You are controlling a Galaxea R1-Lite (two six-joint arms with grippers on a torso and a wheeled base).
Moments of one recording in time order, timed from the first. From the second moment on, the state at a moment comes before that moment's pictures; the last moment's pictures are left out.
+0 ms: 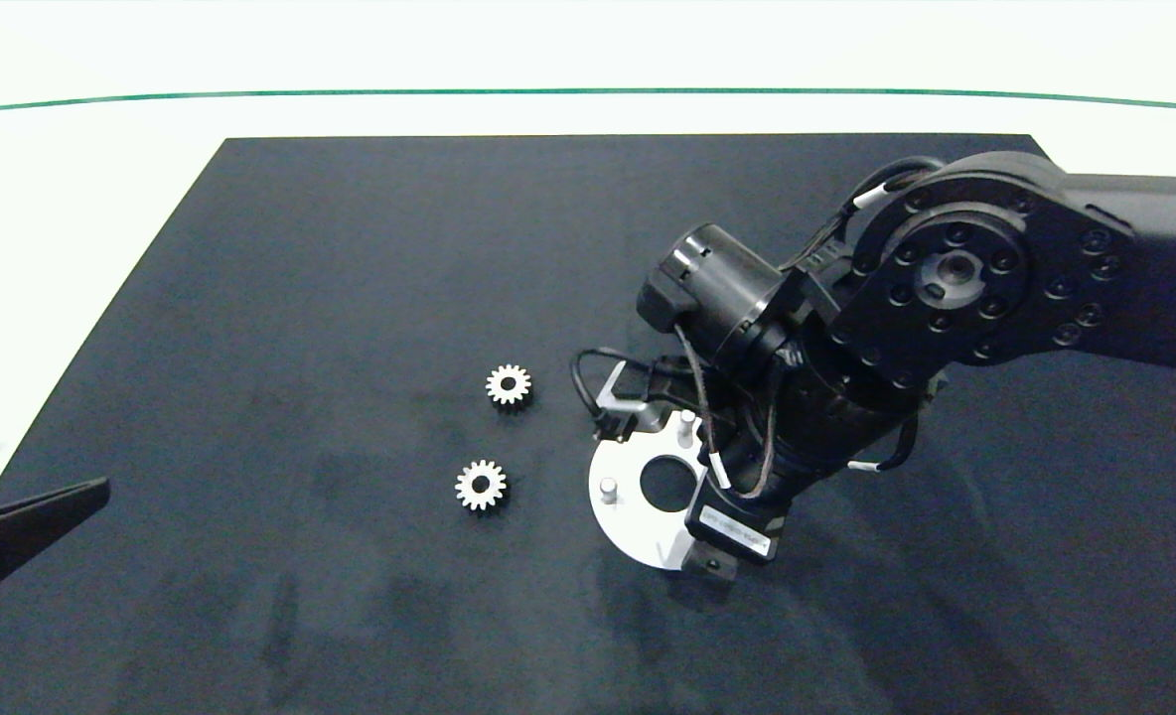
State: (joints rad) left arm -0.02 0.82 -0.79 0.29 -0.04 -0.01; right arm 0.80 2.04 -1.94 1.04 -0.22 -0.32
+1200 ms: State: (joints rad) left arm -0.23 0.94 -0.80 0.47 -0.04 0.23; right arm 0.50 1.64 -1.84 1.02 -0.18 0.22
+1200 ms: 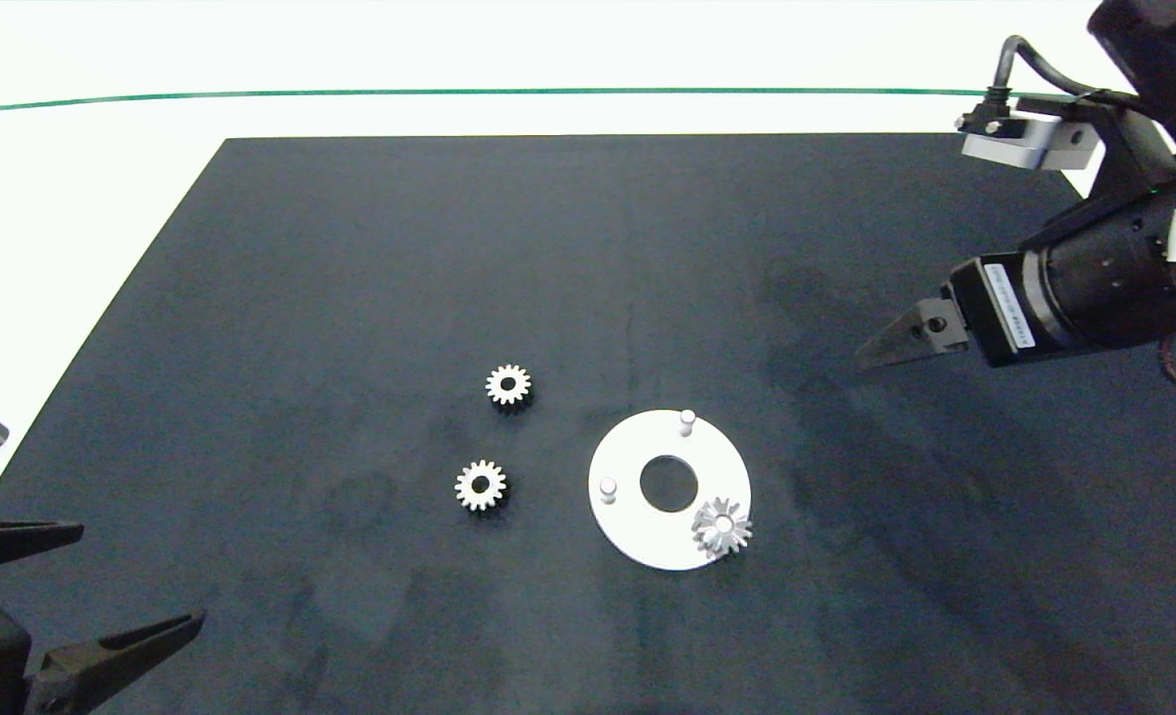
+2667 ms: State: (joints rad) left arm -0.57 1.36 -0.92 0.13 0.06 0.14; right arm 0.44 1.41 -1.63 0.98 -0.15 0.22
